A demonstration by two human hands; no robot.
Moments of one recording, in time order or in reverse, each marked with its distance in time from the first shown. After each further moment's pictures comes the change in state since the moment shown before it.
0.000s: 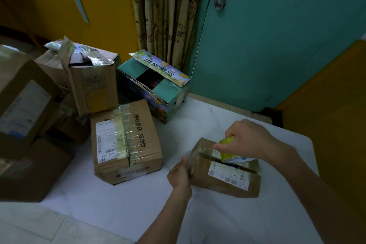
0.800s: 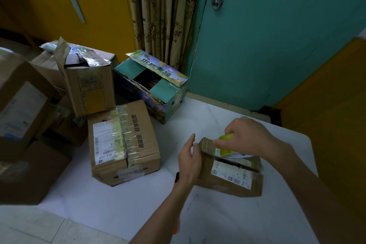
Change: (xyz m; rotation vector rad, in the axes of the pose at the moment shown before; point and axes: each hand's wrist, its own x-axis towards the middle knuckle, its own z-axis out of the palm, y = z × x) left_hand -0.014 0.016 0.020 0.607 -0.414 0.693; right_hand 0.002 0.003 -0.002 0.020 0.032 0.042
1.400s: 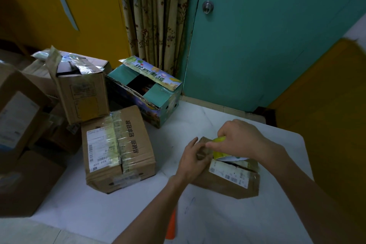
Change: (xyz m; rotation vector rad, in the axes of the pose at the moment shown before) left_hand 0.026 -0.013 0.006 0.375 -0.350 0.194; right_hand -0.007 -0.006 -0.006 -0.009 -0.010 -0.002
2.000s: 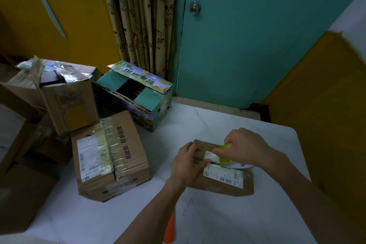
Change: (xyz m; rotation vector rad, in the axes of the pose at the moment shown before) left_hand 0.002 -0.004 0.003 0.350 -0.005 0.087; right_hand -0.012 0.047 0.030 0.033 -0.007 0.136
